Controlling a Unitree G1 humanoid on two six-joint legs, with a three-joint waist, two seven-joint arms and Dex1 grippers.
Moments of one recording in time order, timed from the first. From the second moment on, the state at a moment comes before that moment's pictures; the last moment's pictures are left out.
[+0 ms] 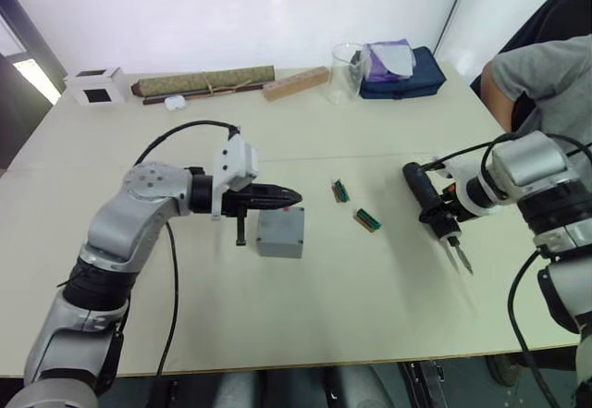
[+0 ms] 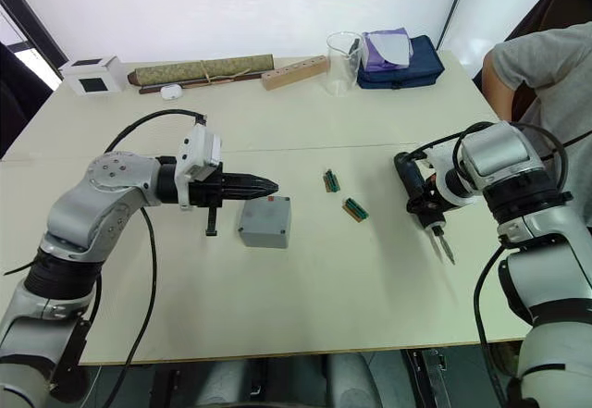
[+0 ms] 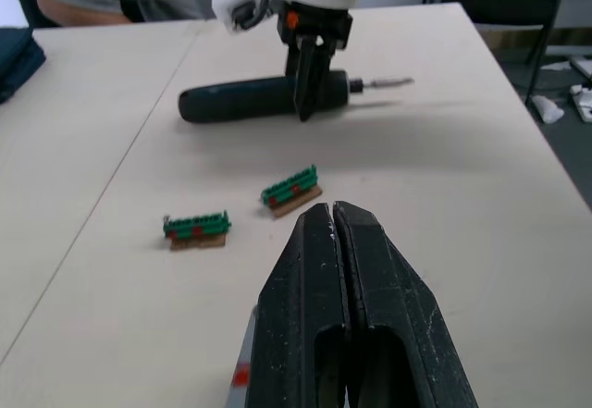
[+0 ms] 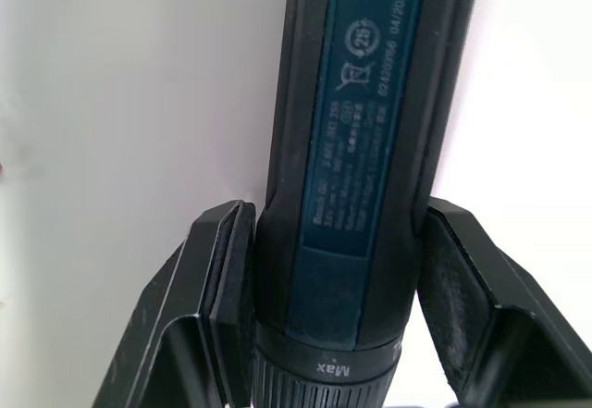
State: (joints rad) left arm -0.60 0.66 -0.12 -0.22 -0.47 0.50 -1.12; right arm -1.02 -0.90 0.46 0.35 0.29 1.39 0.78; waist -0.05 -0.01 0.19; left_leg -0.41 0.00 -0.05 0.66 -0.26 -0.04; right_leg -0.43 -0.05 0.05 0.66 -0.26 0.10
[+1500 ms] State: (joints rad) left arm -0.54 0.61 -0.21 0.02 -0.27 0.31 -1.15; right arm -0.39 -0.14 0.13 -0.32 0.25 0.29 0.43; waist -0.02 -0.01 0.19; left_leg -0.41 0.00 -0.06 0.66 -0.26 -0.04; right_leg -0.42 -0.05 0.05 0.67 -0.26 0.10
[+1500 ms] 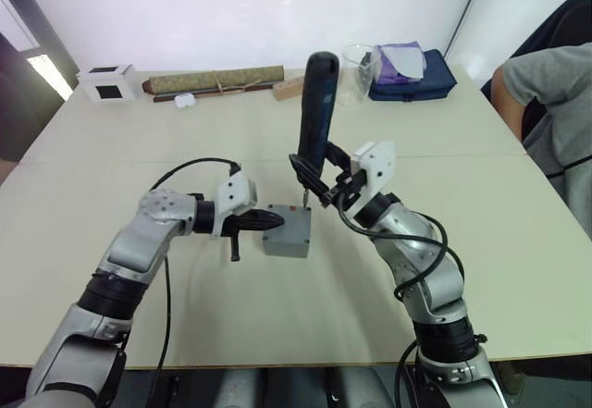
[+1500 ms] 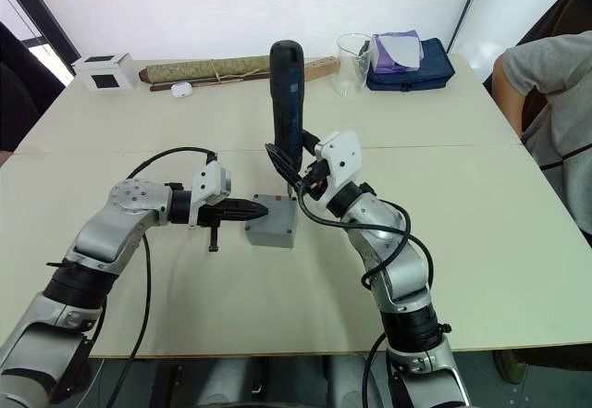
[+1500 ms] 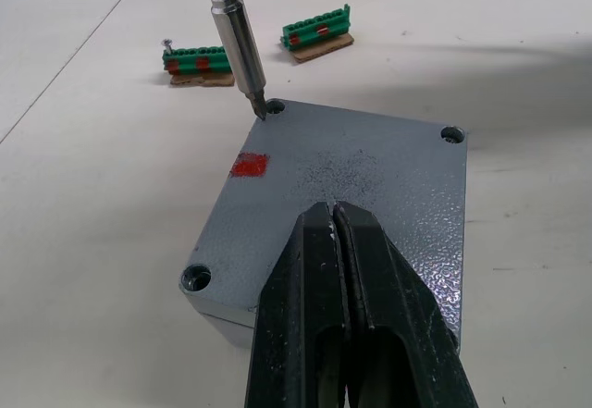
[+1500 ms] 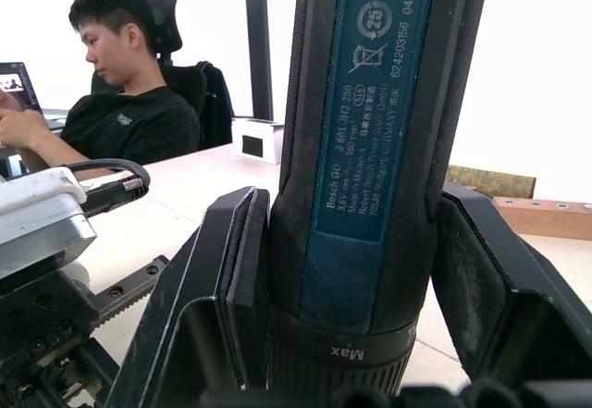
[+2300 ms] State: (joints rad) left arm -0.55 0.61 -0.21 0.04 -0.26 0.30 -1.15; right arm -0.33 -0.18 0.14 -0.35 0.24 0.24 0.44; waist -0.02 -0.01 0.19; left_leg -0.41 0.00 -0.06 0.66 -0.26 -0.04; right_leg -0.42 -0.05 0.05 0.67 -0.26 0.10
